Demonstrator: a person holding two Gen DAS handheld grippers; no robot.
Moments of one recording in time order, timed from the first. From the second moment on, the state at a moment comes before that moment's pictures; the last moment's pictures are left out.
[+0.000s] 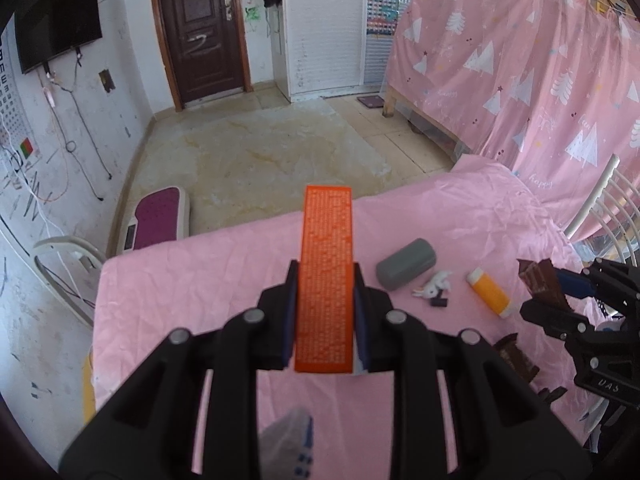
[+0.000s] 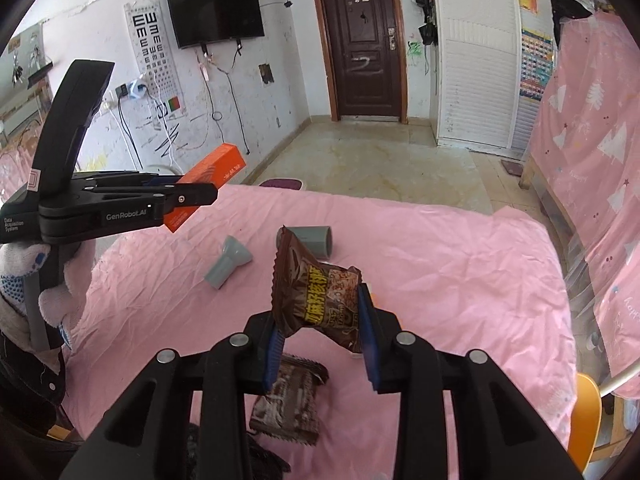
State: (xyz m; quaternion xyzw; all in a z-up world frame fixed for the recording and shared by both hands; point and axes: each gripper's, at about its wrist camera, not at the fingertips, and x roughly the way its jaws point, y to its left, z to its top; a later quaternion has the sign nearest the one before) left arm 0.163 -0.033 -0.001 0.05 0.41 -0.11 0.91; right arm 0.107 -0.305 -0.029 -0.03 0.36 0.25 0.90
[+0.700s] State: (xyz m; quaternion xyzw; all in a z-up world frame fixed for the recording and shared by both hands) left arm 0.137 -0.166 0.025 0.13 0.38 -0.15 0.90; right arm 0.062 -0.450 -0.009 0.06 0.30 0.18 0.93
